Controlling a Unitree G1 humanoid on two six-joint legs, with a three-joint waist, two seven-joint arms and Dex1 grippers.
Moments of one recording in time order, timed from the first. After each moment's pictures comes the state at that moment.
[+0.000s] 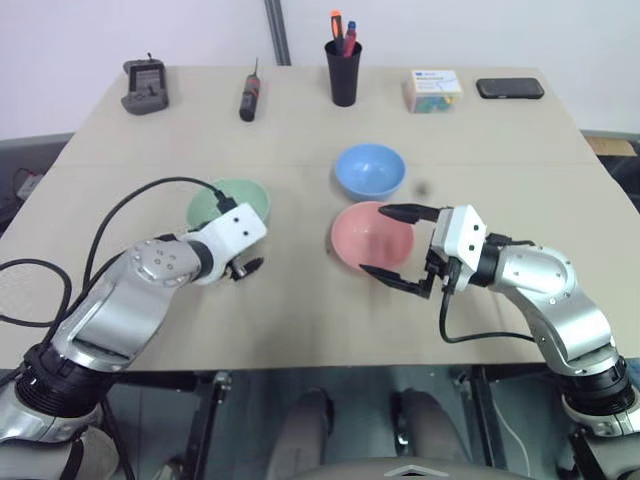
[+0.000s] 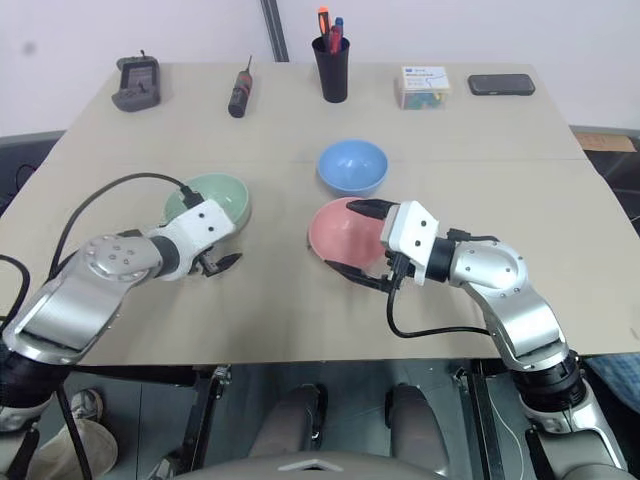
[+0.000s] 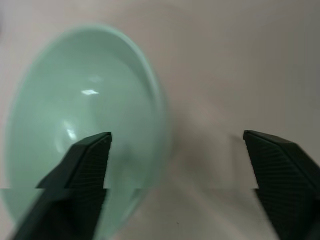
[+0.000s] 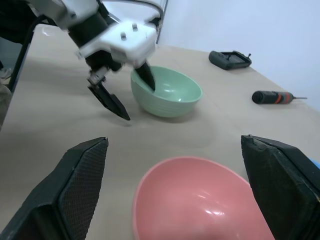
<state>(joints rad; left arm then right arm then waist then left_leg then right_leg) -0.38 1.01 -0.24 -0.41 -0.07 0.90 -0.59 -0.35 -0.51 0.16 -0.46 0.29 0.32 0.84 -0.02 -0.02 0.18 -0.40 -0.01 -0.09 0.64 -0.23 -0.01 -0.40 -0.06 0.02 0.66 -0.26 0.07</state>
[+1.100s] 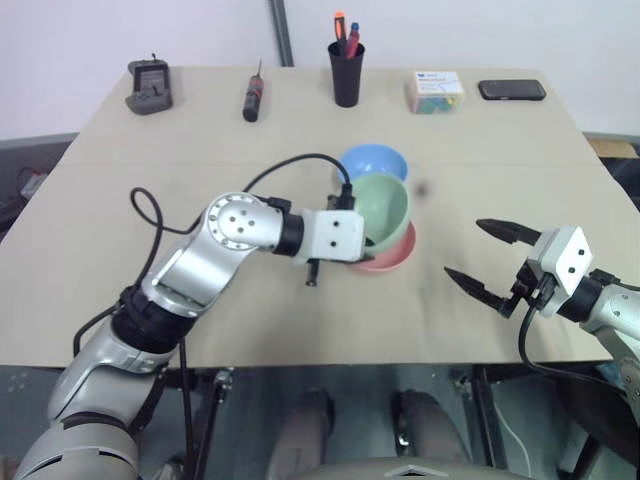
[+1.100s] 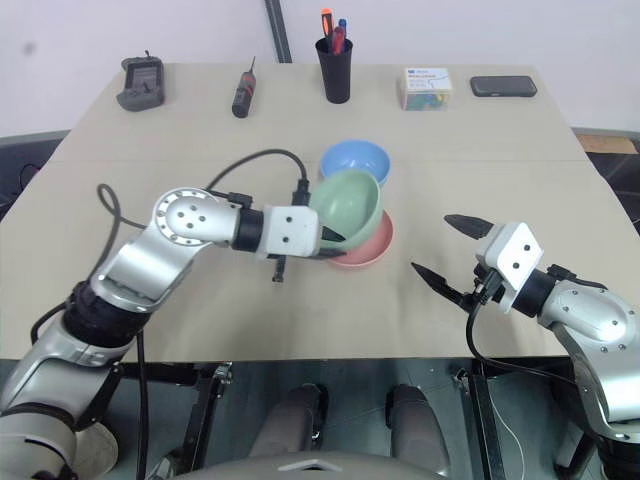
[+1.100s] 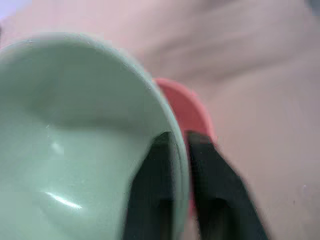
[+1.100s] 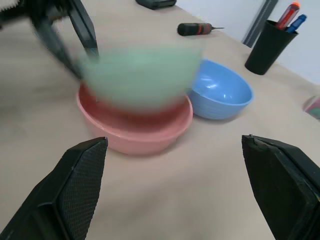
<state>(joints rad) -0.71 0.73 -0.45 -0.25 -0.07 0.26 -1.14 0.04 -0.67 -0.20 -0.62 0.38 0.35 0.75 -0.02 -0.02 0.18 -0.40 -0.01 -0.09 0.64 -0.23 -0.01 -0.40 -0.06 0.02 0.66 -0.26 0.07</state>
